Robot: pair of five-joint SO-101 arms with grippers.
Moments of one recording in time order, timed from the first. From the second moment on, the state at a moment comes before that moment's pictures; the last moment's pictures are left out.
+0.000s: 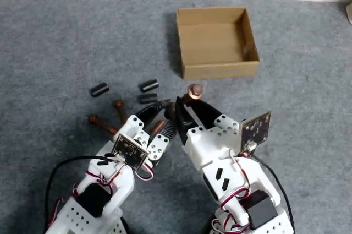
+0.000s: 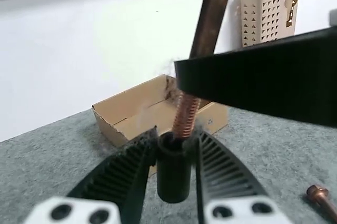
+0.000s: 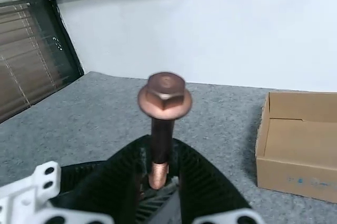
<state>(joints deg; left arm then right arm) 30.5 -102.8 96.0 18.3 -2.1 -35.3 -96.8 75.4 32.1 -10.3</state>
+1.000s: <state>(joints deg) 30.2 -102.7 96.0 18.3 -2.1 -38.2 -90.5 81.9 25.5 -7.7</state>
